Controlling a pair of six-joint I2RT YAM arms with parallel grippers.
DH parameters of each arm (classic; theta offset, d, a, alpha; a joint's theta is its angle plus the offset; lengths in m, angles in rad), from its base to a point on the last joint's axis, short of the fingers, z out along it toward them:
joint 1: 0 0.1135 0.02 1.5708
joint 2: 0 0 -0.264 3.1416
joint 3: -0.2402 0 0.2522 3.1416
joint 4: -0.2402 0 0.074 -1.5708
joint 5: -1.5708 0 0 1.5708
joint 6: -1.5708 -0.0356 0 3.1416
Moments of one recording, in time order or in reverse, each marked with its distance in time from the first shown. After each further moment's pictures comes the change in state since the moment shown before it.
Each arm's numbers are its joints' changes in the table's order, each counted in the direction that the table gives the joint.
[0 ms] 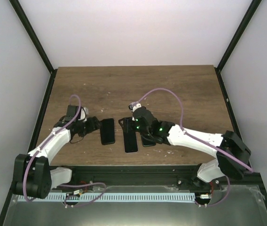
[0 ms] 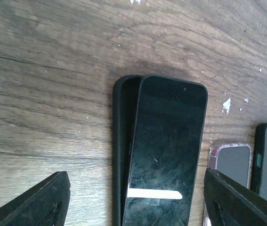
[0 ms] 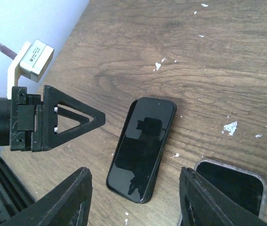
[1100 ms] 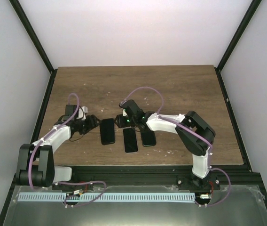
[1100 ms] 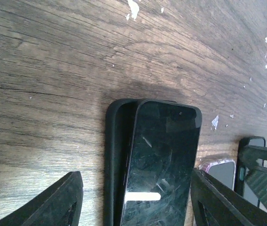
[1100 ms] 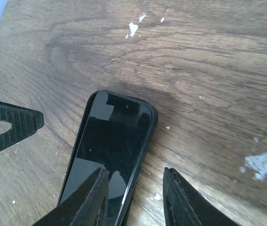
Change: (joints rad) left arm 0.085 -0.129 0.029 0.162 -0.149 0.017; right arm -0.127 -0.474 -0.227 0.054 0.226 0.062
